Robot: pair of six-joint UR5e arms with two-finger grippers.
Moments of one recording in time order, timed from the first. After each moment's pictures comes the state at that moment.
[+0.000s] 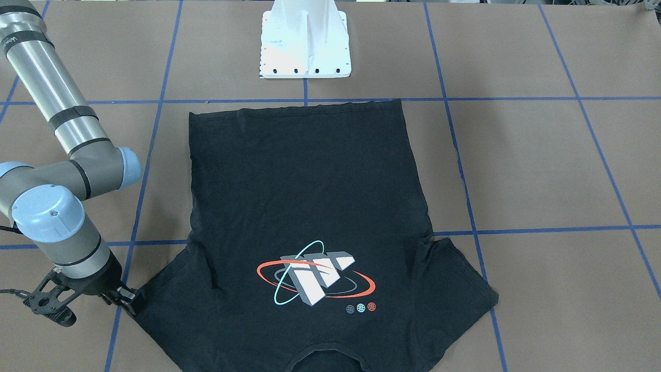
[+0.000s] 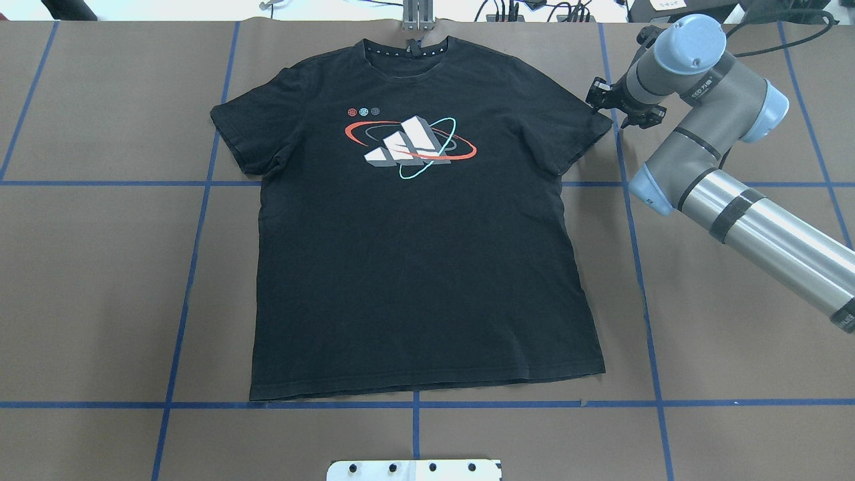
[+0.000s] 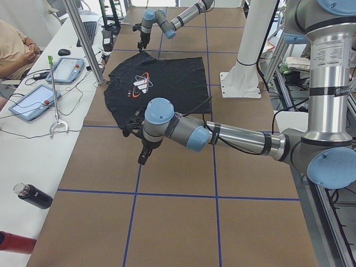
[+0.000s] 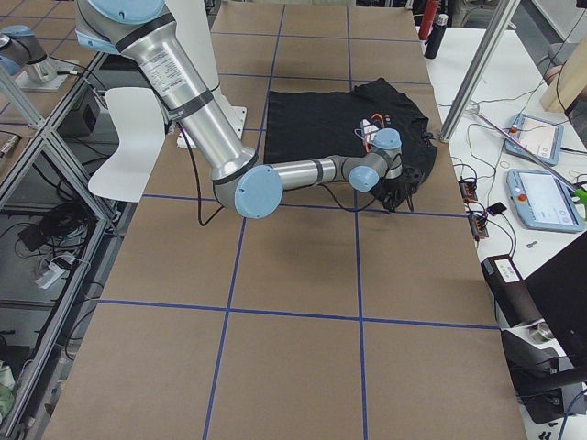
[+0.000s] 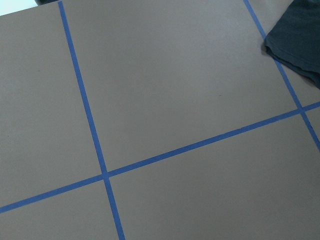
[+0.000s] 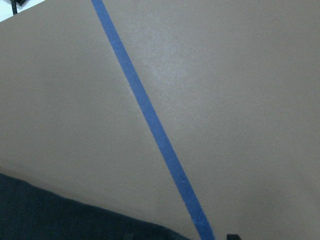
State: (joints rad) left arm -1.53 -1.50 -1.82 -1.86 -2.41 -0.05; right arm 0.94 -0.93 1.04 -0.95 1.90 1.36
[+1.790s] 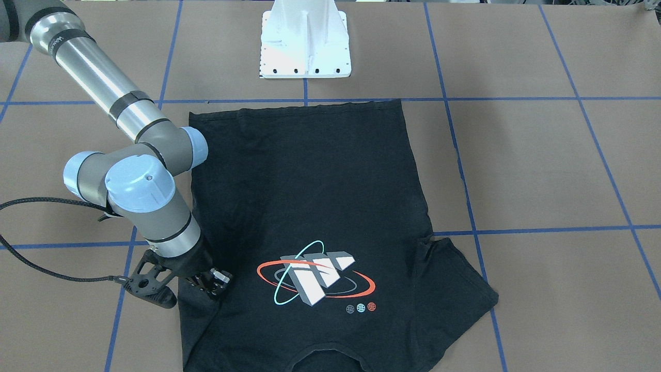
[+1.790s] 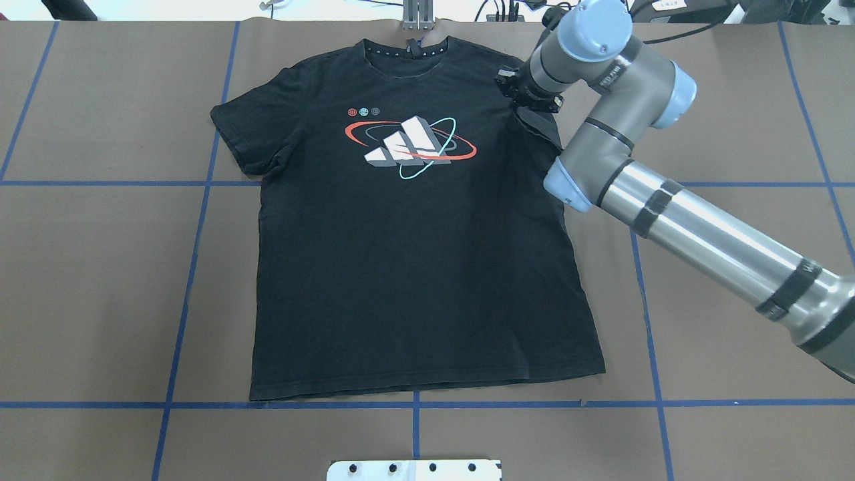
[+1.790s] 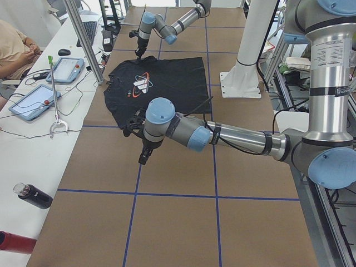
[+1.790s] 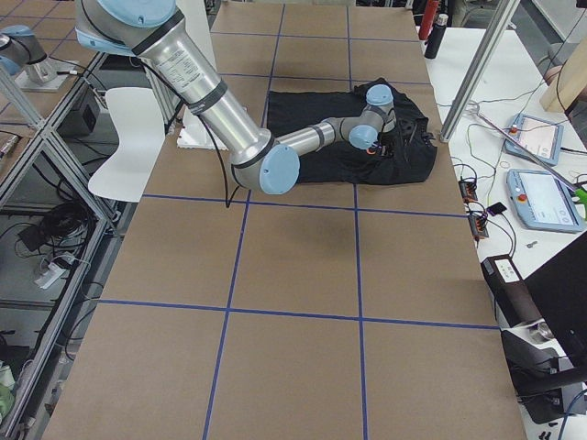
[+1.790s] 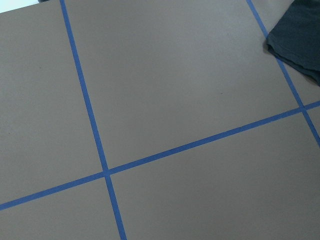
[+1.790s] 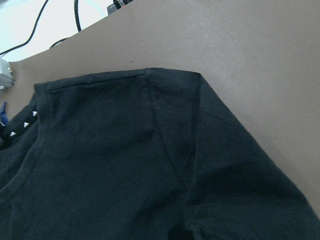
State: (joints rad) left arm -1.53 -1.50 -1.82 -1.86 -2.41 -0.05; right arm 0.84 -0.74 1.05 -0.96 1.89 1.47
